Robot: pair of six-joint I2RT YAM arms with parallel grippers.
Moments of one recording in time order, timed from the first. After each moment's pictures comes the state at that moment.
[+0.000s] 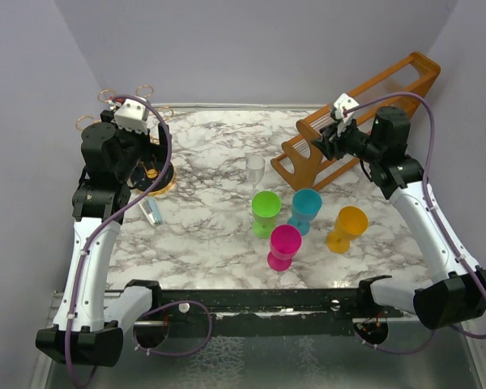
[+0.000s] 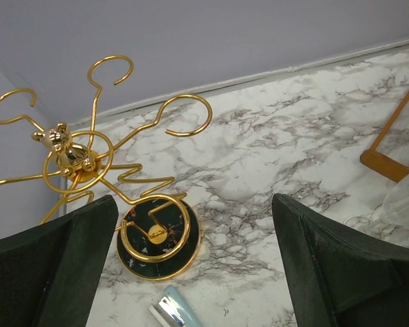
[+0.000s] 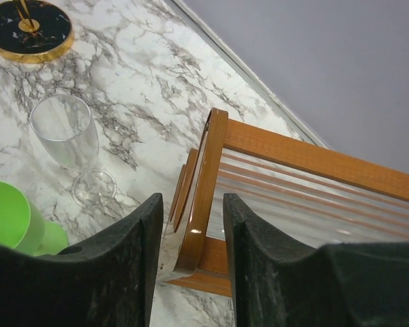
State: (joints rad) left arm -0.07 0.99 1.22 -0.40 0.15 0.10; right arm 0.21 1.22 1.23 -0.28 -0.54 -0.41
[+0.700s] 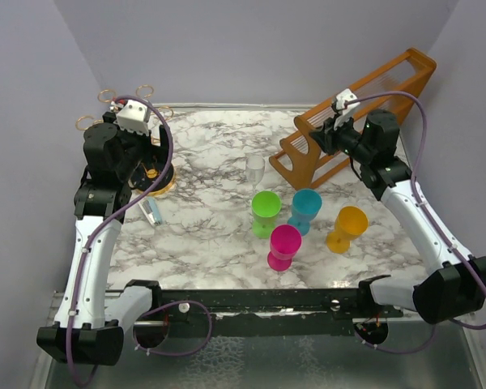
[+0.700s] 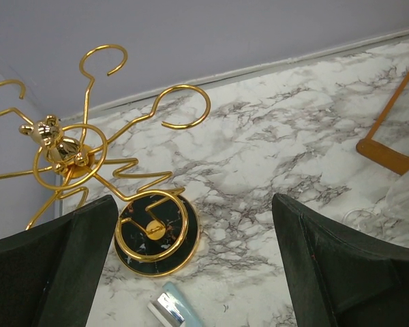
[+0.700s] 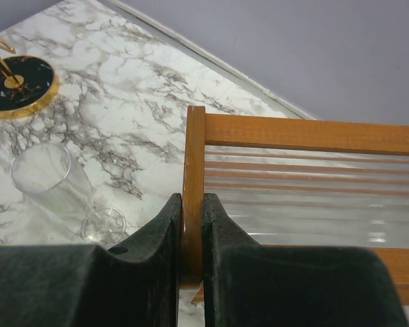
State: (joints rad) left arm -0.06 0.99 1.21 -0.40 0.17 0.10; right arm 0.23 1.25 1.15 -0.10 -0.41 -0.19
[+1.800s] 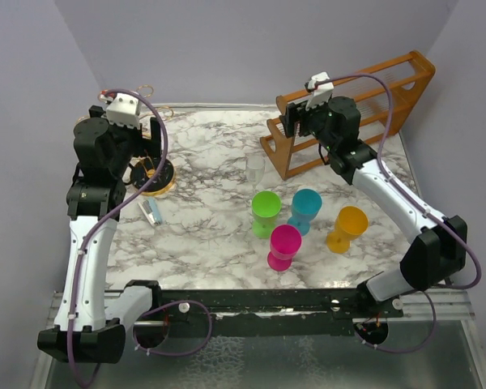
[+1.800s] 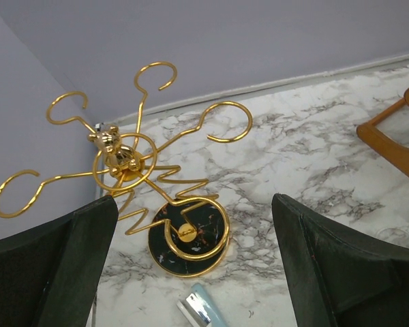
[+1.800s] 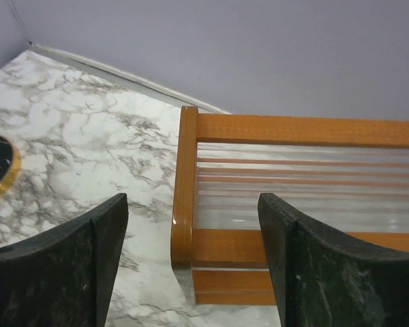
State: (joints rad) left arm -0.03 1.00 1.26 -0.43 0.10 0.15; right arm 0.44 1.51 1.32 0.08 0.01 -0.04
